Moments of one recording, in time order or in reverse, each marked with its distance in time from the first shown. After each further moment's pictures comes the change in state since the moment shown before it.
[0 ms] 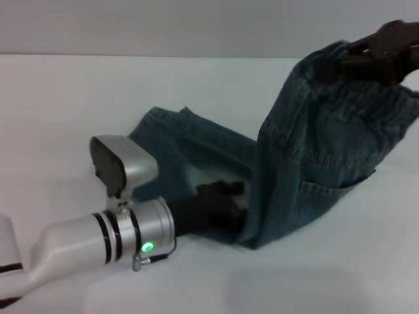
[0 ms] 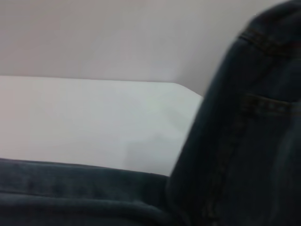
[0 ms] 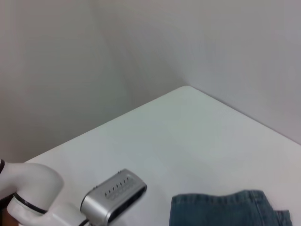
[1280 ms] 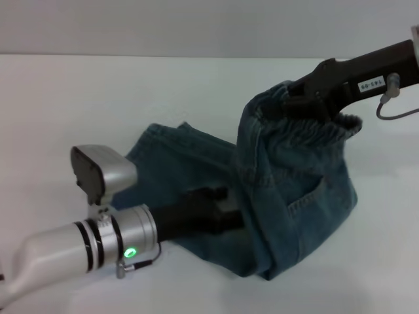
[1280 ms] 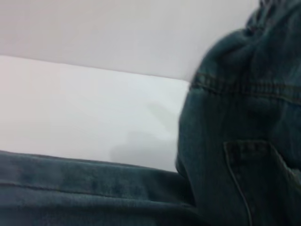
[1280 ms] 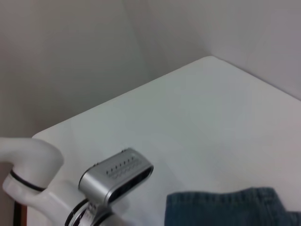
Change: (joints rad) left arm 0.100 0.017 -0.328 0.038 0.375 -0.013 -0.077; right arm 0.020 0.021 -0.201 0.176 -0.010 0.166 -0.076
